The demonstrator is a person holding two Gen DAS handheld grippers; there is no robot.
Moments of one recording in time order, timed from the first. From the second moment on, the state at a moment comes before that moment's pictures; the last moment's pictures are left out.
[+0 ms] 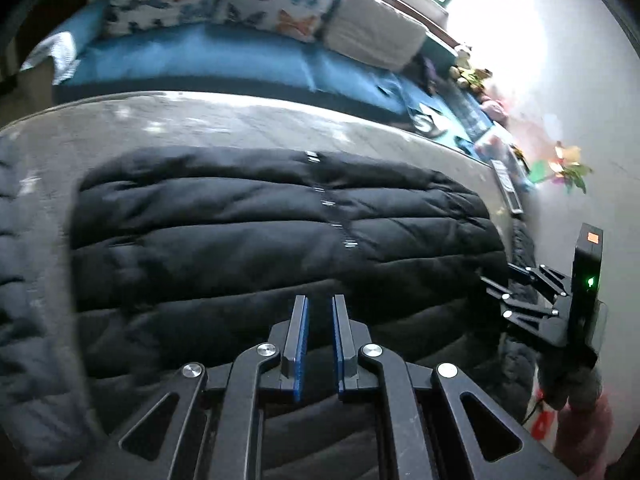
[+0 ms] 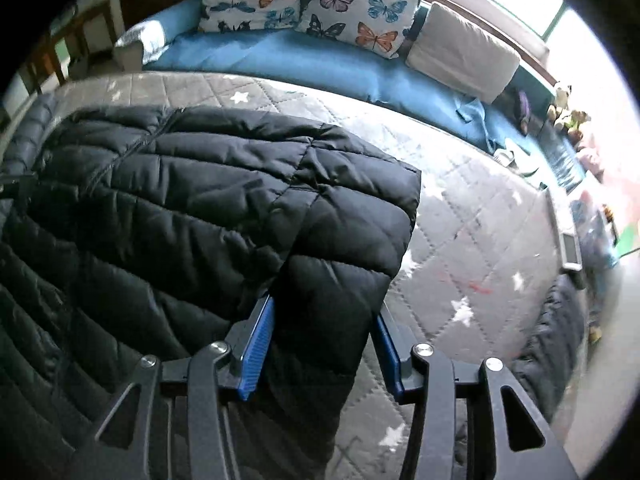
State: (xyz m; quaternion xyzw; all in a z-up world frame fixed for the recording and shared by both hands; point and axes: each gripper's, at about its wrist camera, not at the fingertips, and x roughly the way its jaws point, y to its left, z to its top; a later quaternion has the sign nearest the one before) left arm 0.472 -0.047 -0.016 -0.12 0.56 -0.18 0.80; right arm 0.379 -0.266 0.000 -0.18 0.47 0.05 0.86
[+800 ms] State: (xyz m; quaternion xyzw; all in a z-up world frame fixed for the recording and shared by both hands) left arm 0.421 0.029 0.040 -0.13 0.50 -0.12 0.84; right arm 0.368 -0.238 -0.008 -0.20 0.49 0.12 0.84
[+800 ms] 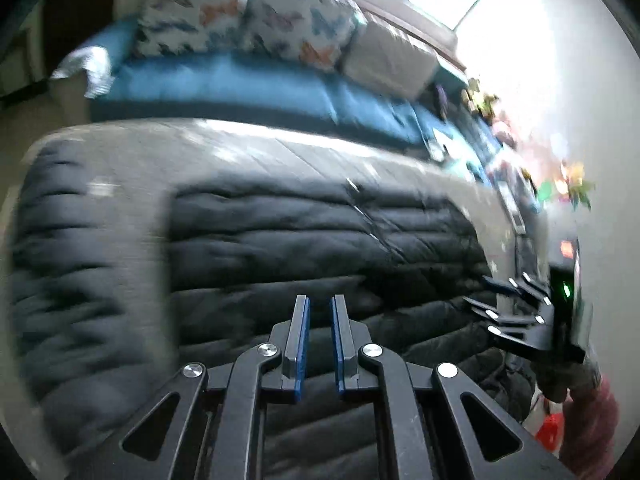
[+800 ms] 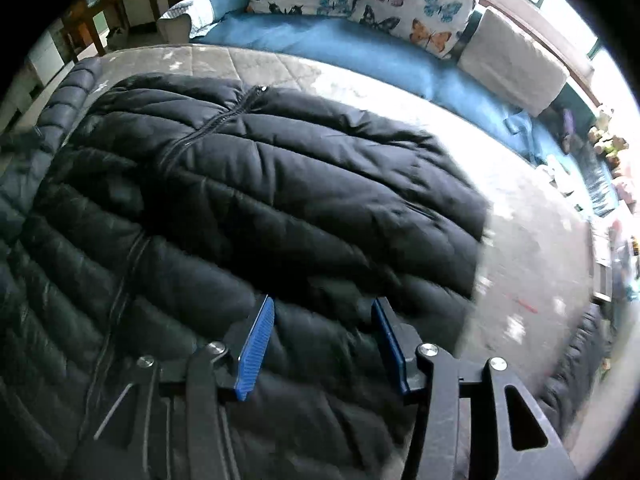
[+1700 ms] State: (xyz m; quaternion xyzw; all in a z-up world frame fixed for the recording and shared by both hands) left arm 0.418 0.305 -0.095 -0.43 0.44 0.04 0.79; right arm 0.212 -0.303 0.004 -0.13 0.47 0.15 0.86
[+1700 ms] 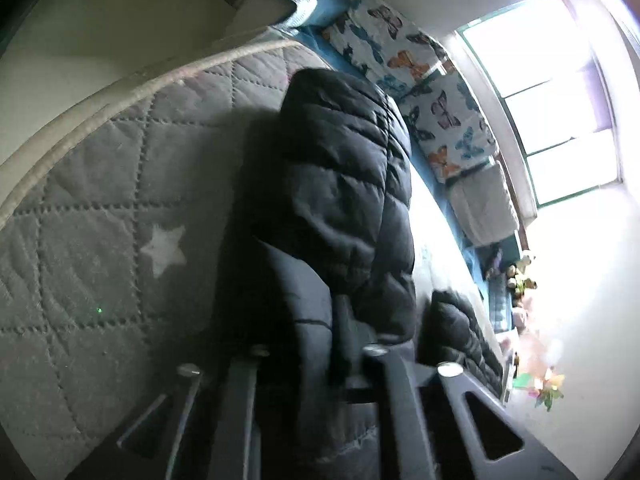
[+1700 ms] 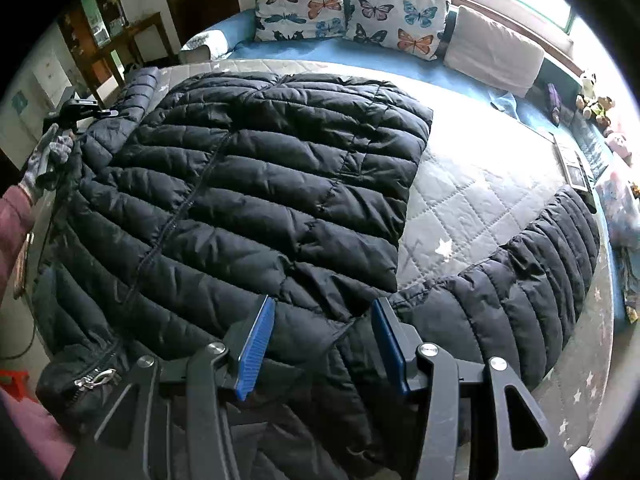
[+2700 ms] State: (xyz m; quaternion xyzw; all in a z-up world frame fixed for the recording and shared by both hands) left arm 0.172 -0.146 0.067 0.05 0.38 -0.25 0.89; right arm 0.114 -0.358 0.037 -0.10 0.39 0.12 0.91
